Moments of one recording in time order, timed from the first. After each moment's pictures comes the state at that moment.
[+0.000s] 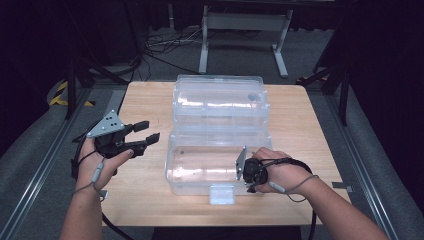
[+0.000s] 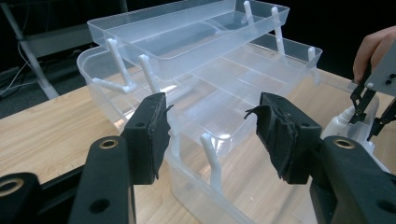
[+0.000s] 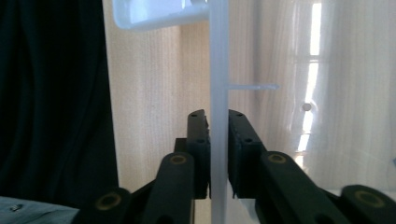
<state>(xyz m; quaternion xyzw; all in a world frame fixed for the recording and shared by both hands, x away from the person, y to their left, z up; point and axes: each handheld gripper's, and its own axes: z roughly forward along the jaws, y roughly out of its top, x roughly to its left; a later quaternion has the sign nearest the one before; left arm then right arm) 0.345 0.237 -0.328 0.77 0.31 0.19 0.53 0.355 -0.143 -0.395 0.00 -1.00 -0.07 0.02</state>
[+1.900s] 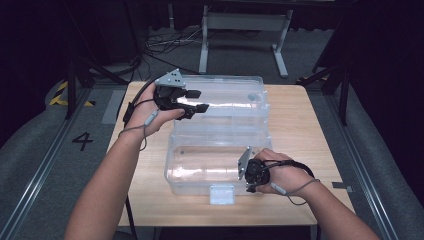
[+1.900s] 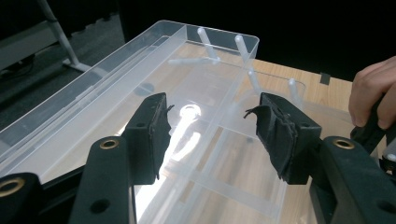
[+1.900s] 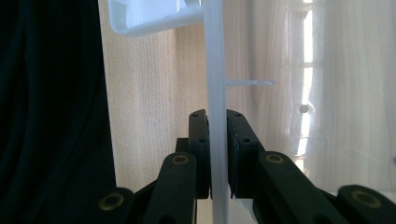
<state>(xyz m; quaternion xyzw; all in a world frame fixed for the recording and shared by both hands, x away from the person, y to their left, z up) 0.452 0.126 -0.281 0.84 0.19 0.12 0.49 0.353 -0.149 -0.396 -0.01 -1.00 -0.09 0.01</state>
